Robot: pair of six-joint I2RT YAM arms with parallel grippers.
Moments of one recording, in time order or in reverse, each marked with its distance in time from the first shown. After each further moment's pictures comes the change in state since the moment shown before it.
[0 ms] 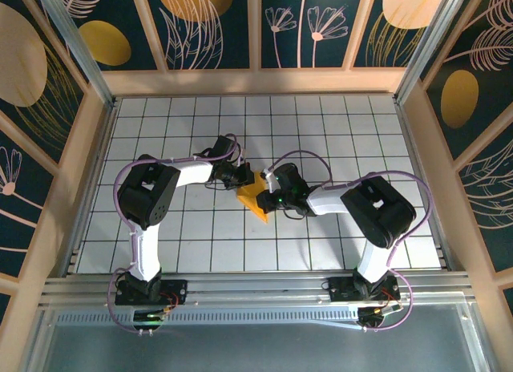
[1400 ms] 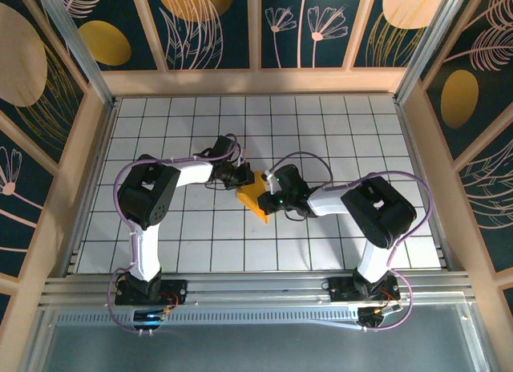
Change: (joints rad) left arm 0.000 0.000 0.000 0.000 0.000 0.001; right arm 0.001 -0.003 -0.015 -0.006 0.003 0.007
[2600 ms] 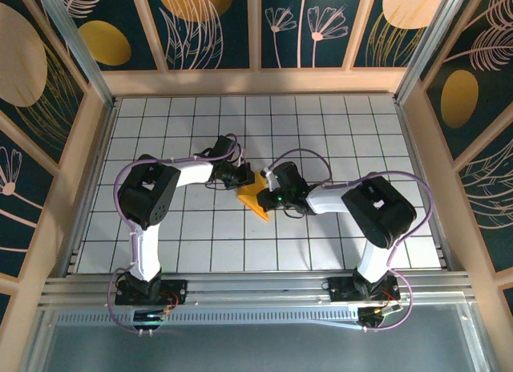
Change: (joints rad) left arm -0.002 0.002 0.003 0.000 0.000 0.006; right arm -0.001 0.000 0.035 -0.027 0.029 -0.005
